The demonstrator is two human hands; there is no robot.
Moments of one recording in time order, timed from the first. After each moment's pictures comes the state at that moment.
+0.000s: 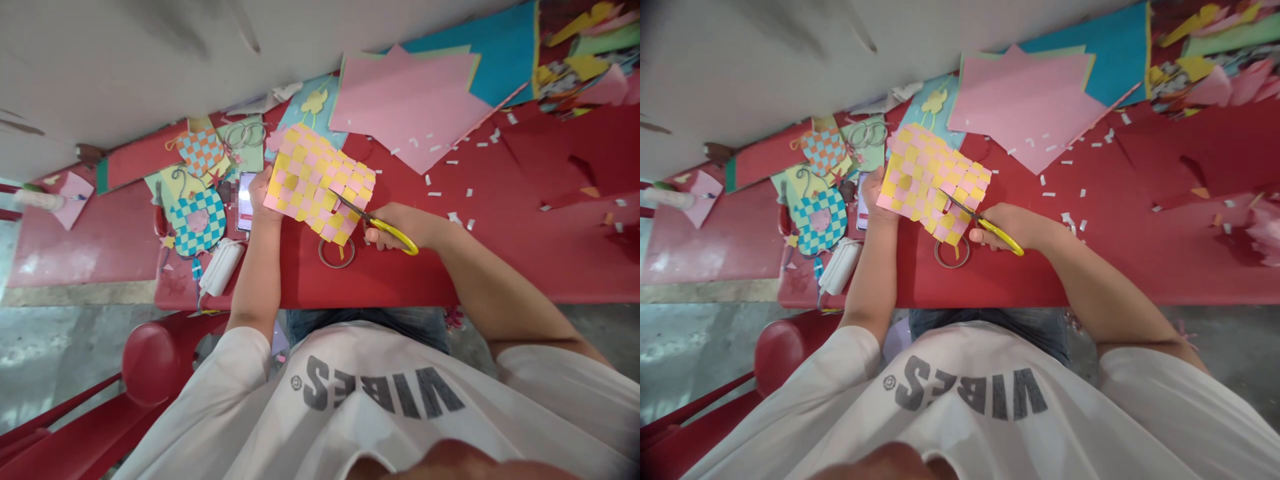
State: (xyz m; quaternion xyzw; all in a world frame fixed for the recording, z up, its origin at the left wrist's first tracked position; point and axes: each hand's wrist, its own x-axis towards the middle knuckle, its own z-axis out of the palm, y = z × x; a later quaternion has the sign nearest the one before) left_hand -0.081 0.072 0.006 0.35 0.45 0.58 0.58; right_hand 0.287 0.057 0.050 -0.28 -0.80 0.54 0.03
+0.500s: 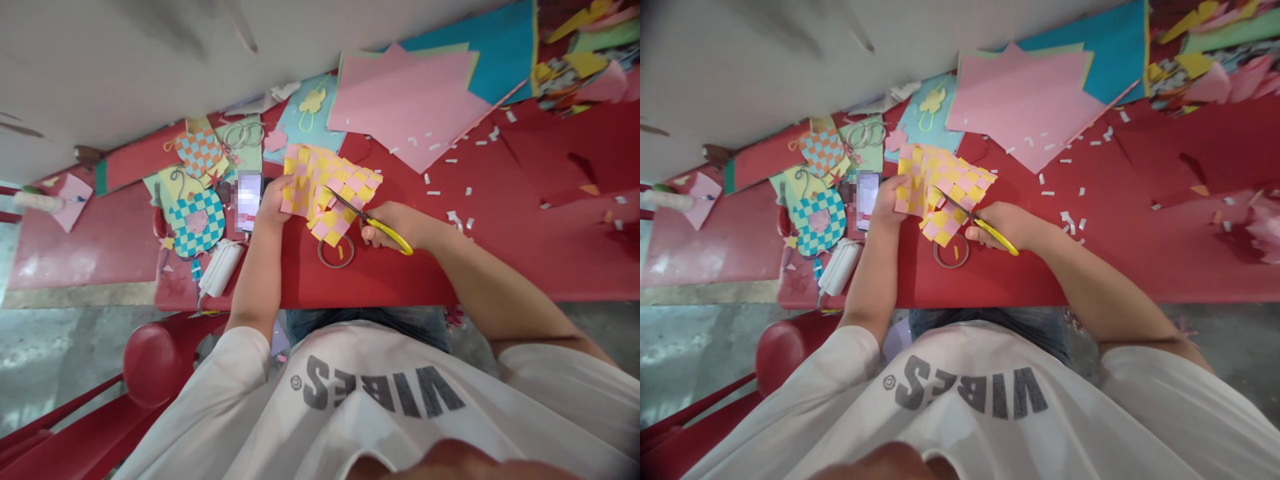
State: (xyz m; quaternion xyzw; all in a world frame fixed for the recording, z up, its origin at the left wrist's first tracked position) left_hand -0.061 0.072 0.000 0.27 0.48 0.52 0.66; right_hand 0.275 0.050 0.059 -0.29 -0.83 0.47 0.04
